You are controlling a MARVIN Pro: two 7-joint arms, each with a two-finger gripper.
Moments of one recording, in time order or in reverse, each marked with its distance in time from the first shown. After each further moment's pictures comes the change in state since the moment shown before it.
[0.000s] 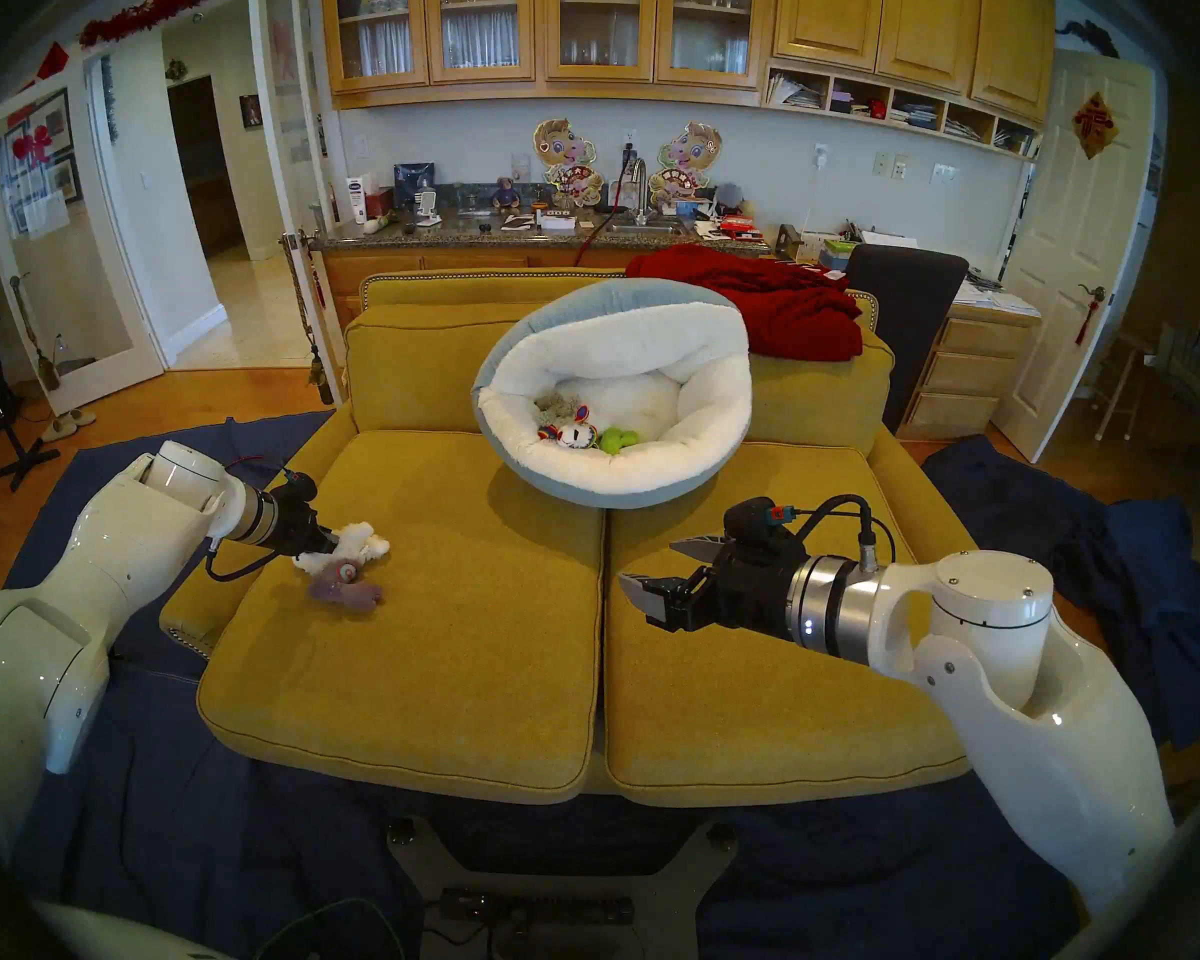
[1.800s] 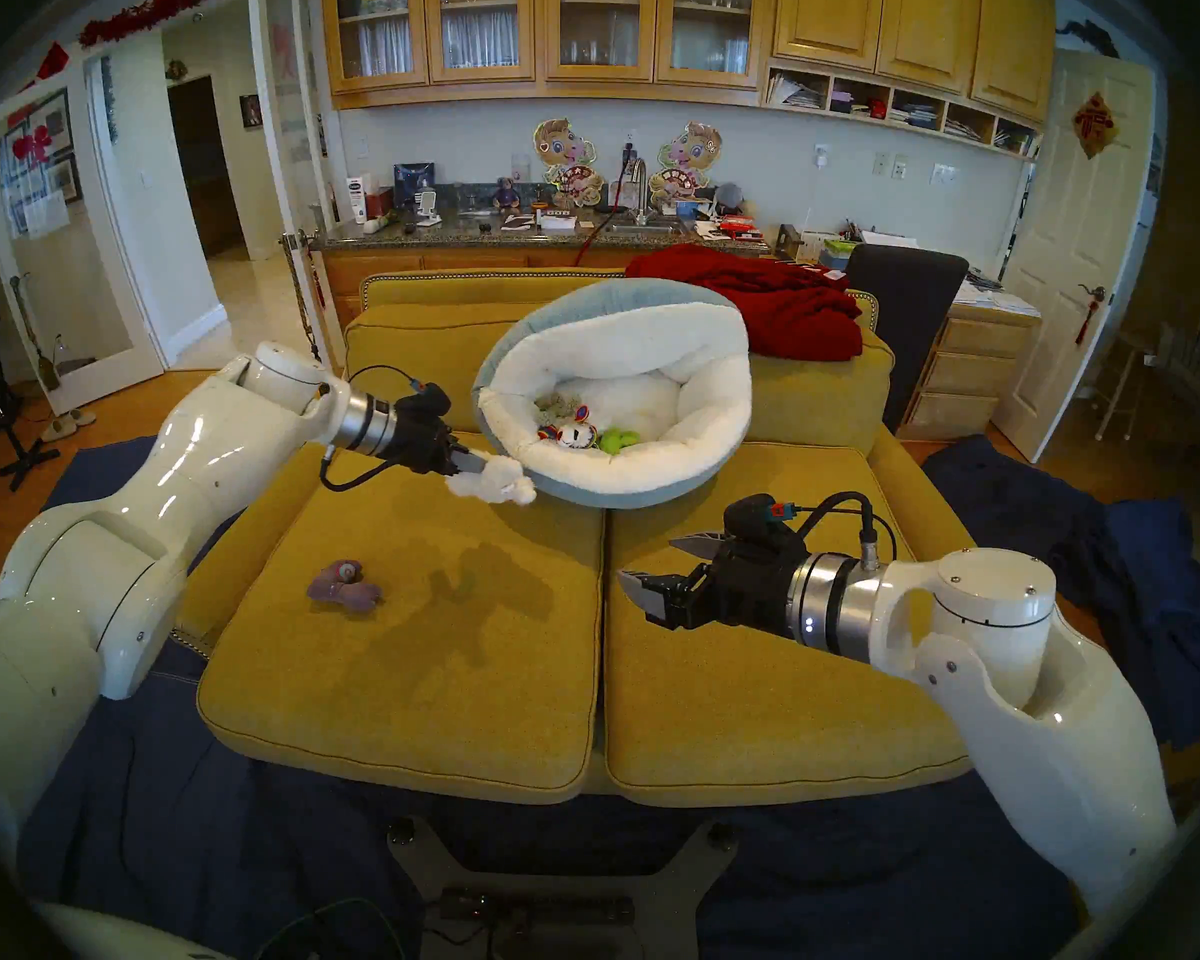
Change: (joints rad) left arm -0.258 -0.273 0.098 0.009 0.012 -0.073 -0.310; right arm 0.000 0.000 0.006 -0.008 0.000 0.000 0.000
